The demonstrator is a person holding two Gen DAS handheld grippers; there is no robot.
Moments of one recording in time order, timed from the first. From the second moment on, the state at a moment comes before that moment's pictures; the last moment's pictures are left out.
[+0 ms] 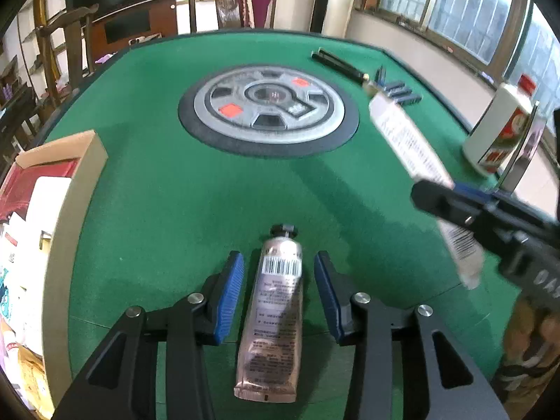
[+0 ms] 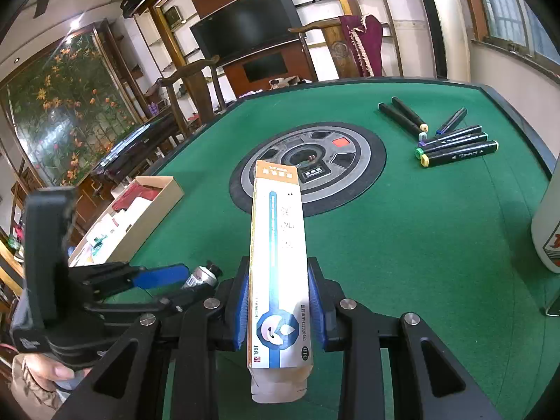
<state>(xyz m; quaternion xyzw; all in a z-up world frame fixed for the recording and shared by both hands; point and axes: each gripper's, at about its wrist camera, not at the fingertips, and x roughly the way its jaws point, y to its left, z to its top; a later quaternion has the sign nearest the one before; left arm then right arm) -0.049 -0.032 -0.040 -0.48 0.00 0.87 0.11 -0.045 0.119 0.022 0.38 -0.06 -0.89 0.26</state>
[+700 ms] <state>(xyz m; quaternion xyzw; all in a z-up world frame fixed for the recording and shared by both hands) -0.044 -0.038 -0.015 -0.45 -0.02 0.88 0.12 -0.045 0.118 0.024 0.38 -0.07 -0.89 0.26</state>
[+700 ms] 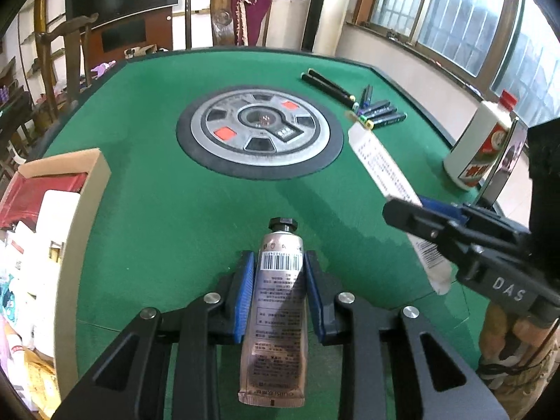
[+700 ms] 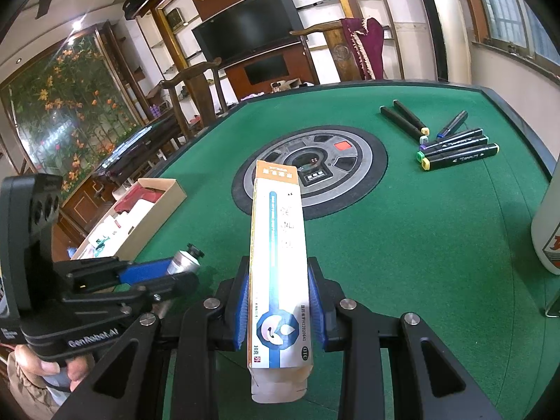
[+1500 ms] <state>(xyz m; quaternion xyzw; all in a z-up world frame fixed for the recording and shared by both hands) -0.019 -0.082 0.014 -0.42 -0.05 0.90 0.11 -0.032 0.085 0.020 0.38 -0.05 -0.88 0.27</state>
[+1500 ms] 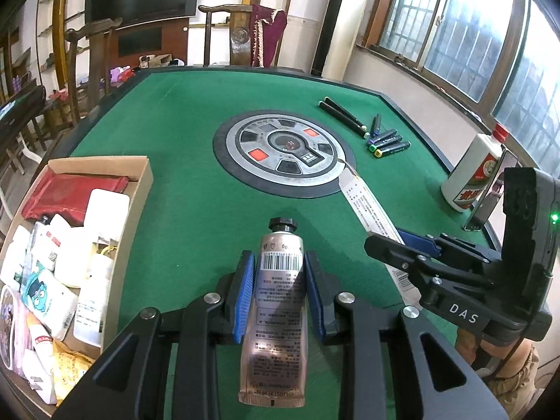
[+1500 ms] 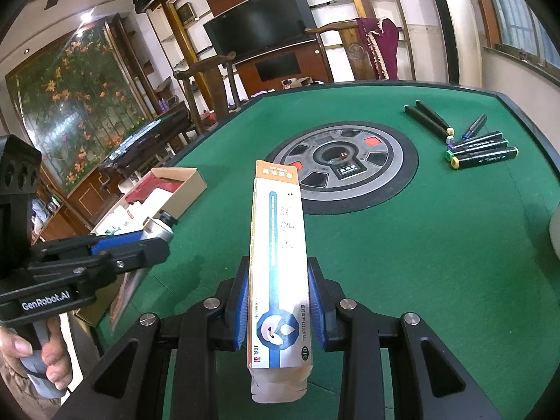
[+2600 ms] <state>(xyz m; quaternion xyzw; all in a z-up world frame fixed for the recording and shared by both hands) 0.004 -0.126 0.037 -0.39 -0.07 0.92 0.09 -0.018 0.045 0.037 0.36 -0.02 -0.88 0.30</state>
